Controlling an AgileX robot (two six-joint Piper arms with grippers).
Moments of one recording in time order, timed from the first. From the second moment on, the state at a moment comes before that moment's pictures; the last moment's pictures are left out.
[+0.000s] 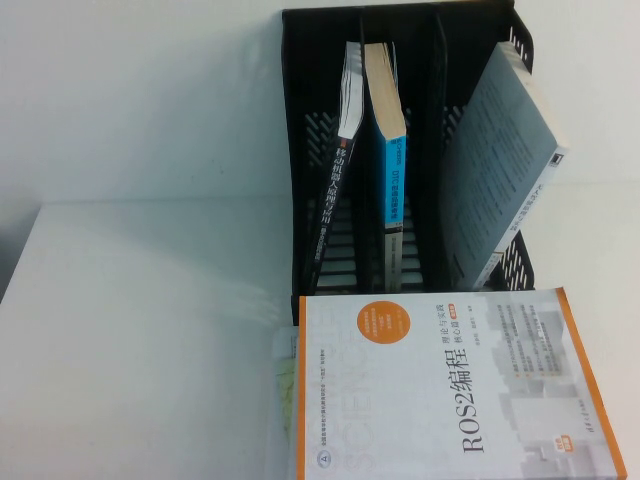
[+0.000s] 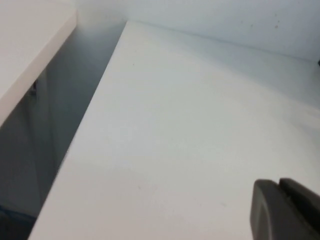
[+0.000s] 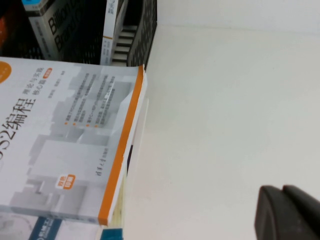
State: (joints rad) right arm 0.31 0.19 -0.37 -0.21 0.77 0.23; left arm 0.04 0.06 0.02 -0.05 0.30 -0.24
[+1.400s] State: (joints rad) right arm -0.01 -0.01 0.02 -0.18 0.41 0.34; left arm 0.09 -0.01 0.02 -0.06 0.35 -0.24
